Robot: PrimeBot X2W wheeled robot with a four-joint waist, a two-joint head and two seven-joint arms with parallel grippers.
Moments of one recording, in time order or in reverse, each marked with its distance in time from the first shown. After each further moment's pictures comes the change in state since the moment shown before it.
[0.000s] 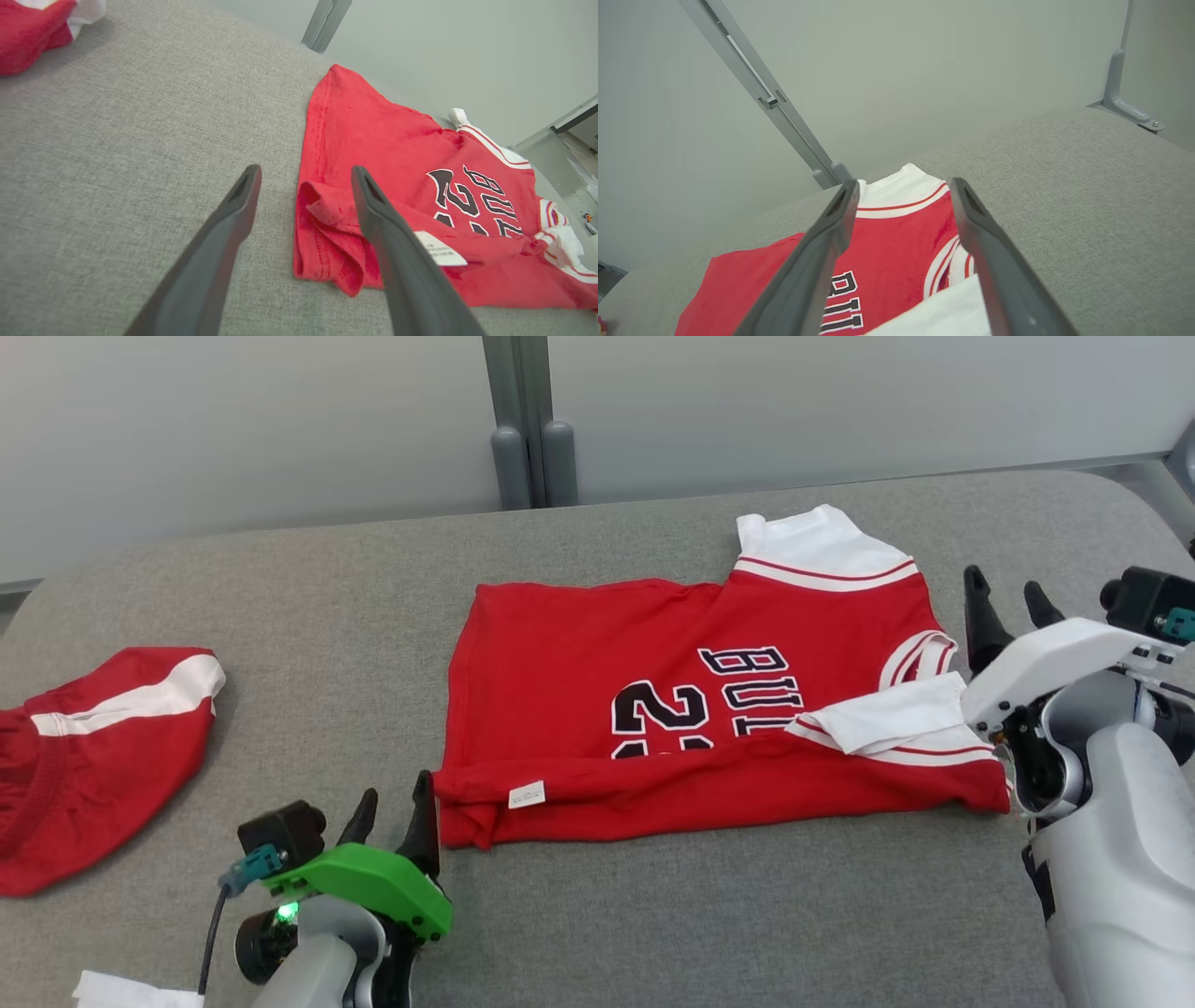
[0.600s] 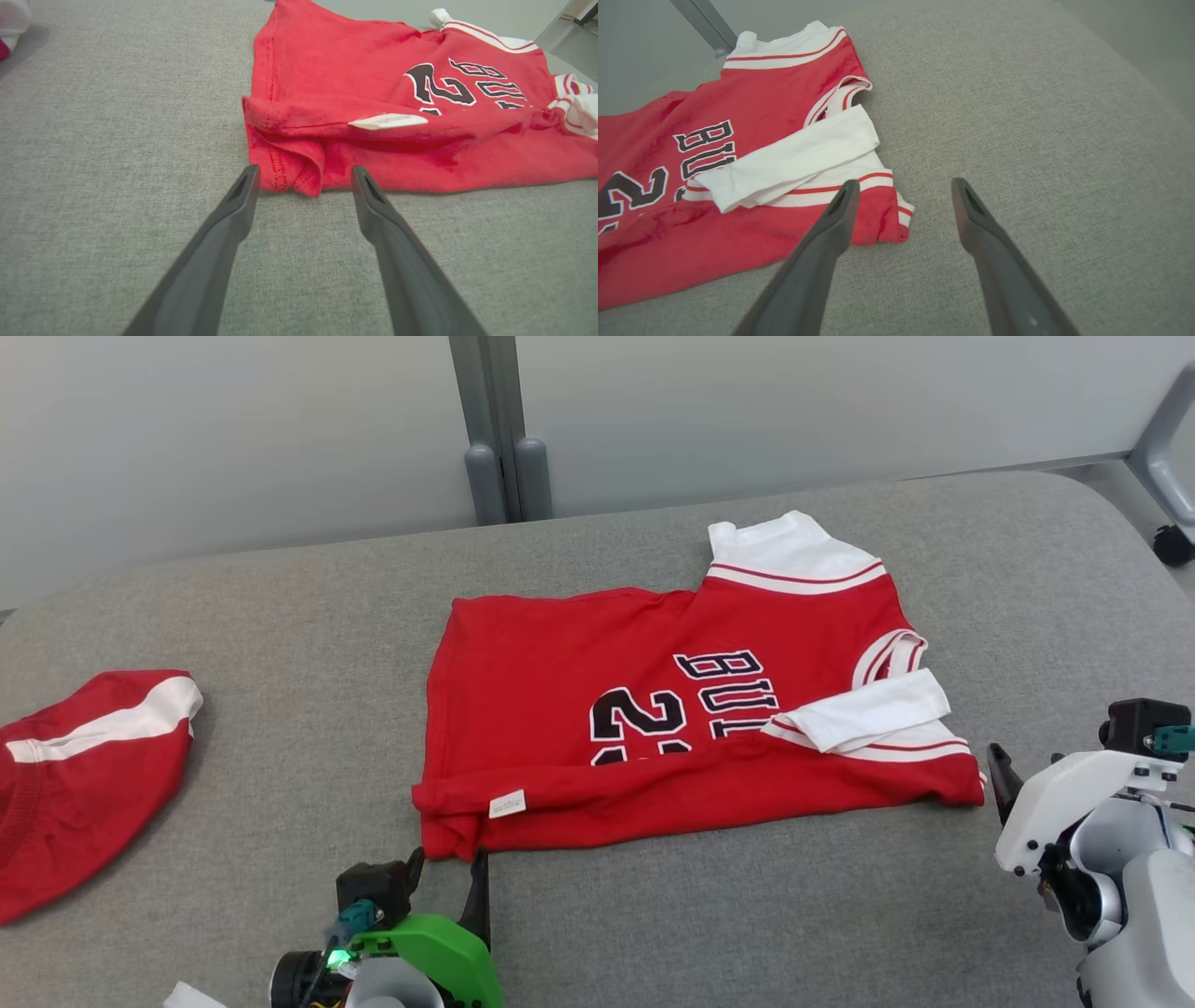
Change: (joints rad) left arm 0.093 -0.001 -0.142 -0.031 0.213 0.116 -0.014; right arm 0.264 -0.050 -0.030 -0.121 -0.118 0.000 0.254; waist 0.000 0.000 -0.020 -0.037
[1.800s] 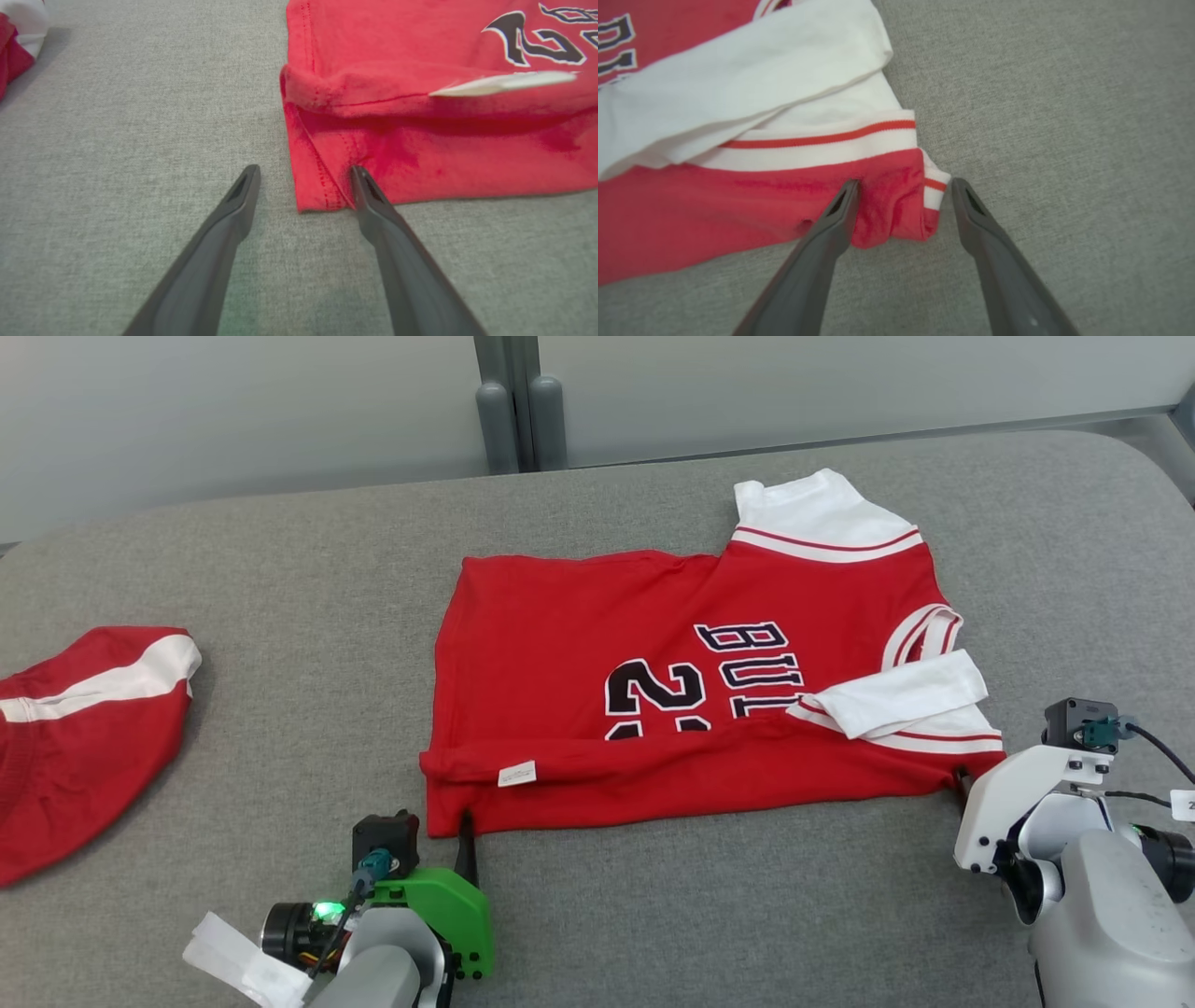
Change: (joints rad) left arm -0.151 -0.038 -0.050 0.201 0.063 0.074 -0.002; right arm -0.167 0.064 -0.081 0.339 -0.218 0.000 -0.054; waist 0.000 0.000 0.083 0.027
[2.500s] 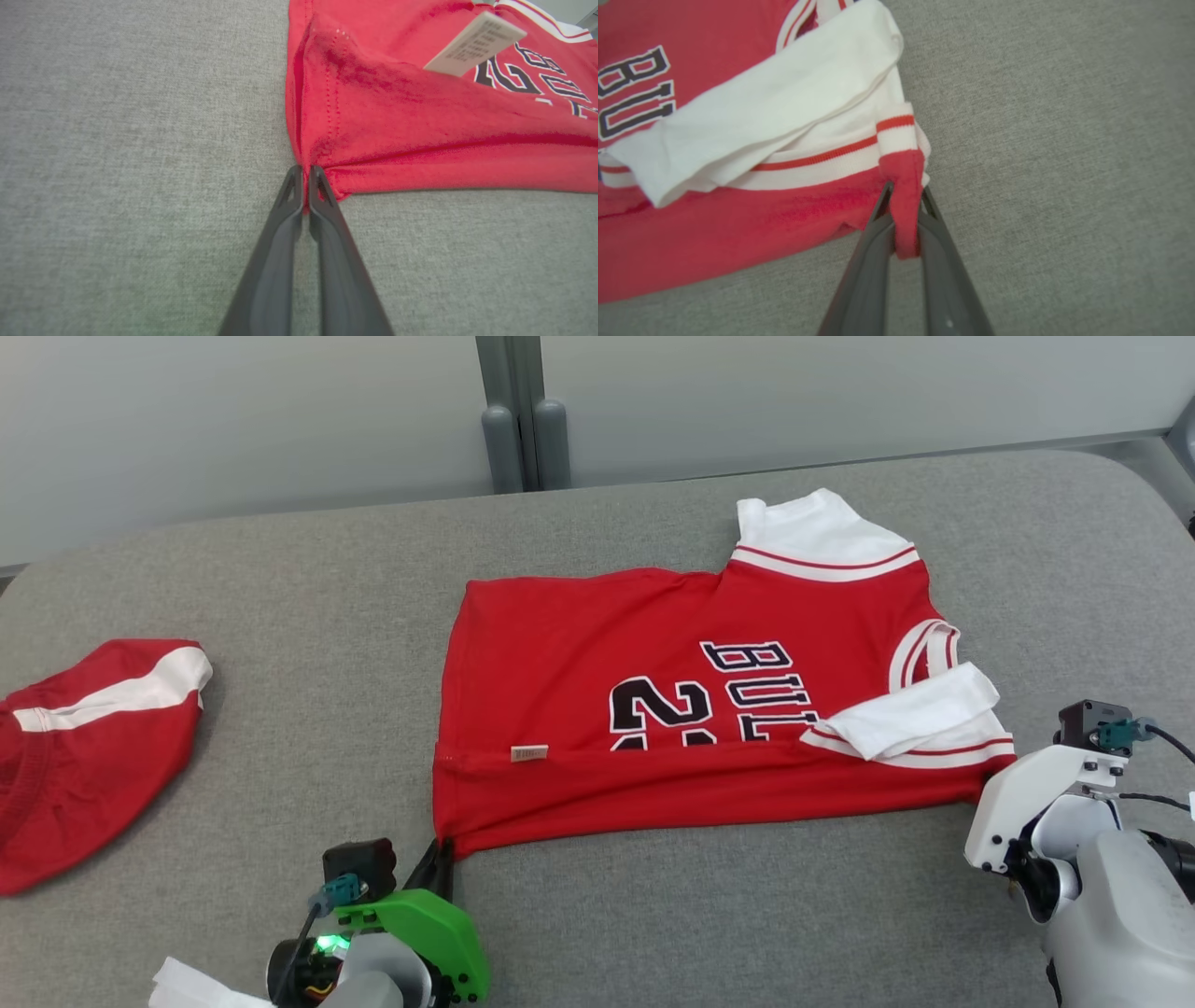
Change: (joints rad) left arm 0.036 -0.010 0.060 0.022 -0.117 -0.149 0.001; right arm -0.021 -0.035 0.028 0.059 0.104 0.001 -0.006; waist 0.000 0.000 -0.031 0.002
